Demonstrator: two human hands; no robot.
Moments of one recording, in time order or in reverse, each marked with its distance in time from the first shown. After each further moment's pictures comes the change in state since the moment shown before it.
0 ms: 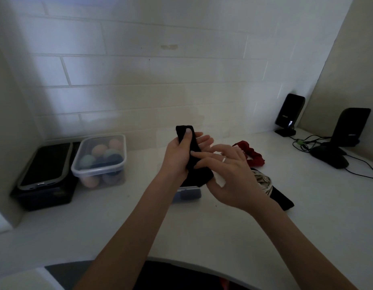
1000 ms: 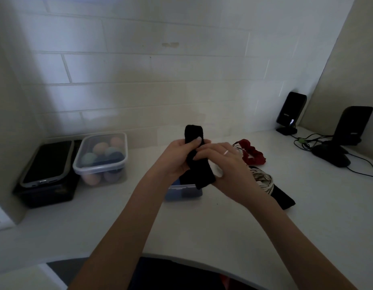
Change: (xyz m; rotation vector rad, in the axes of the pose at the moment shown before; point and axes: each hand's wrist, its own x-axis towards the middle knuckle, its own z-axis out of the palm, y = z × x) left_hand 0.002 0.008 -0.019 0.270 -0.152 -0.161; right_hand 0.007 0.004 0.009 0.090 0.002 0.044
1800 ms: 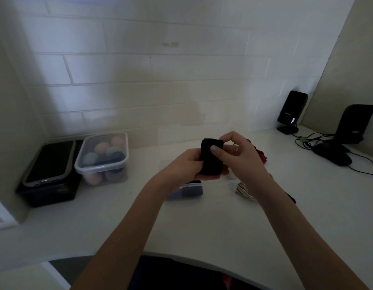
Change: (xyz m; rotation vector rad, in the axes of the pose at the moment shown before) left_hand -0.024 -0.009 0.015 0.266 -0.227 -0.013; right_hand 0.010 -0.007 -0.024 0.826 0.073 0.709
